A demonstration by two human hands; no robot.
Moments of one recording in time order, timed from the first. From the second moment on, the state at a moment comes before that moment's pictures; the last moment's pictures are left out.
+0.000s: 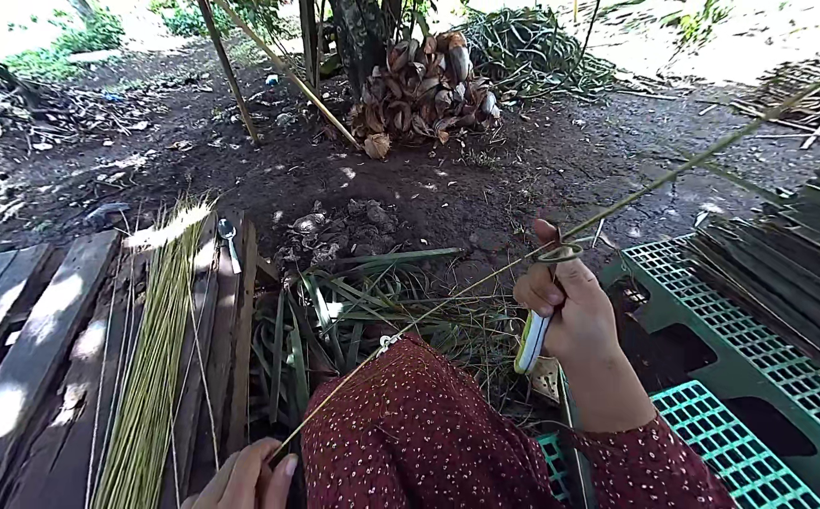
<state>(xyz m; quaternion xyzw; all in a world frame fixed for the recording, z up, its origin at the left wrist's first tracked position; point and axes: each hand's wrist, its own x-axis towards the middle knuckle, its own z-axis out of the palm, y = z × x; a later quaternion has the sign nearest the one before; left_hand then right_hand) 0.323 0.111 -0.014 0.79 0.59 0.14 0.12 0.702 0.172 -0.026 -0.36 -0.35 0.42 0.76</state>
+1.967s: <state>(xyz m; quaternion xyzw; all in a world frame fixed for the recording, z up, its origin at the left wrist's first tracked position) 0.292 0.097 0.010 0.74 0.58 0.27 0.21 0.698 0.229 -0.076 -0.47 -0.37 0.65 0.47</state>
